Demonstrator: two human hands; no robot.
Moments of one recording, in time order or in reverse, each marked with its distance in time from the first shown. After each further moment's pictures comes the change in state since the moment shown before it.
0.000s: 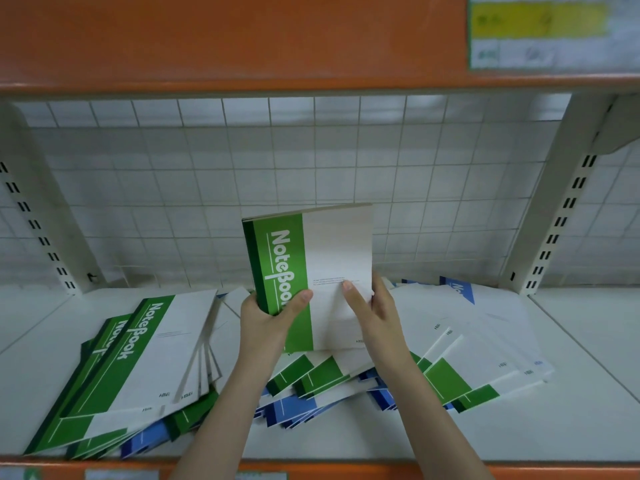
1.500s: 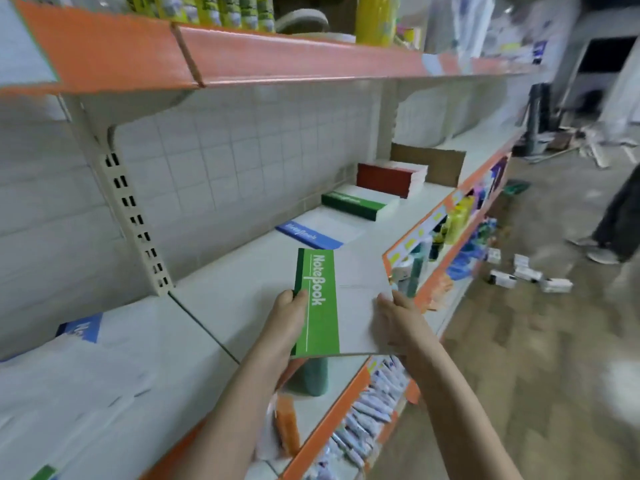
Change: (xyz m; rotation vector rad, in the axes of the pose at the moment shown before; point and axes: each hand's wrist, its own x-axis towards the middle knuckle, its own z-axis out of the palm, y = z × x) left_hand -0.234 0.030 0.440 0.148 -1.033 -0.425; right_hand -0.224 -0.095 -0.437 -0.156 1.095 0.481
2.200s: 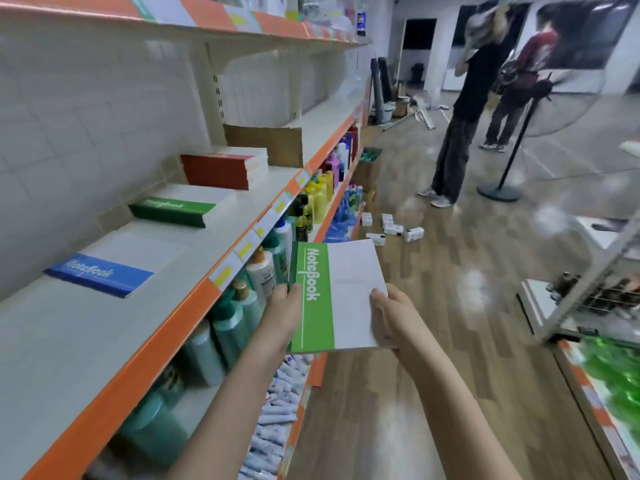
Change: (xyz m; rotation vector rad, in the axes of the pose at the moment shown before) left_hand 0.049 0.011 0.270 0.213 -0.391 0.048; right_hand 0.065 0.015 -0.236 -0.017 0.394 0.046
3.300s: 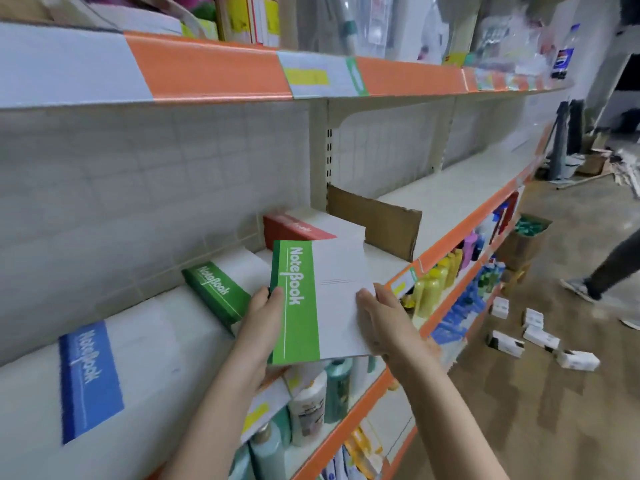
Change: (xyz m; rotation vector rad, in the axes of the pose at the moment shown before) left_hand 0.248 0.104 -0.061 -0.220 0.596 0.052; right_hand 0.303 -0.137 0.148 -0.119 -0.523 -0.188
